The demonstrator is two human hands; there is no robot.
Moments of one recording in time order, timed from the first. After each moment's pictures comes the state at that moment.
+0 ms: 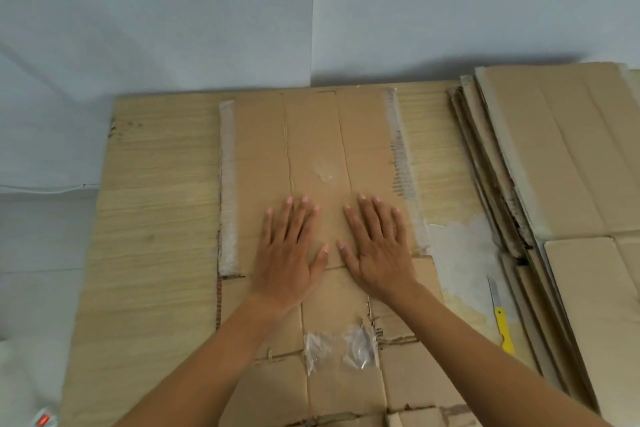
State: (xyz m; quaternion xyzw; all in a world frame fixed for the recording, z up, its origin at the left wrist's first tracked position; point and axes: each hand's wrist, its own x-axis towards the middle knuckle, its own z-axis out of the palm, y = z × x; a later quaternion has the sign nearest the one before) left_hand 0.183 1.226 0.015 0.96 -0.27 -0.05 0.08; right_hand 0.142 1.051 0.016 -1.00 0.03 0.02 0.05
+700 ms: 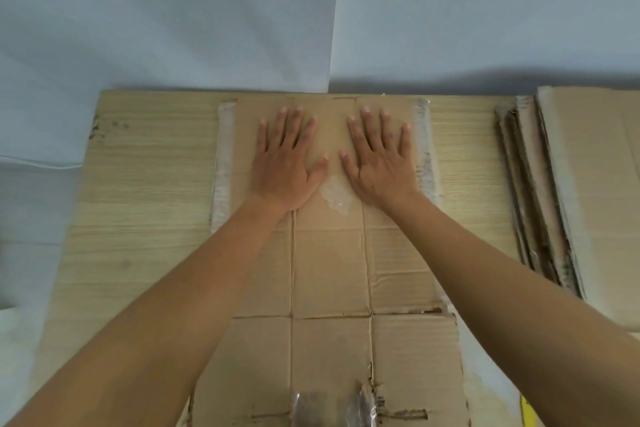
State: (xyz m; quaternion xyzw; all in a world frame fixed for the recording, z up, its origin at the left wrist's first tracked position) left_hand 0.368 1.184 0.012 0.98 -0.19 -0.05 0.04; right_hand 0.341 1.009 0.014 -1.00 0.00 0.09 0.03
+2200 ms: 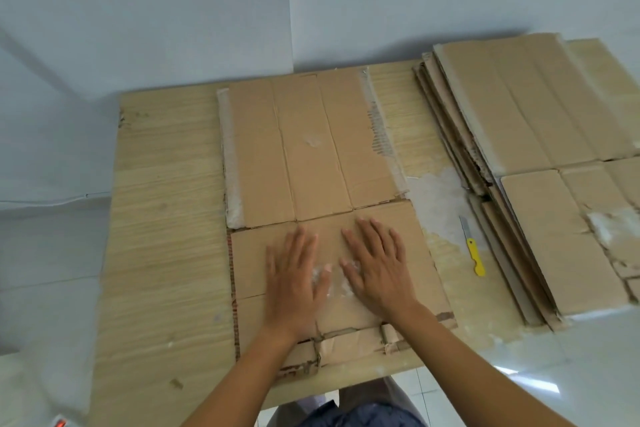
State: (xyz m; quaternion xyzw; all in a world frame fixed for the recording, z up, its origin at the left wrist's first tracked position) left_hand 0.062 1.252 0.020 0.95 -0.24 -0.06 0.20; right_hand 0.022 1.081 0.026 -0.99 0.07 0.05 0.11
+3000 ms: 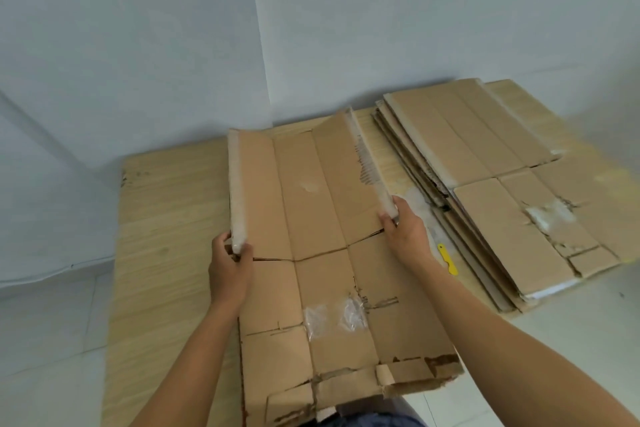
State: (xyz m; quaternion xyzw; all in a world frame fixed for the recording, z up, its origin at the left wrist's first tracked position) left_hand 0.131 1.296 0.090 0.85 0.08 -0.07 0.52; right_hand 0.050 1.030 0.113 -0.87 0.33 -0.05 0.37
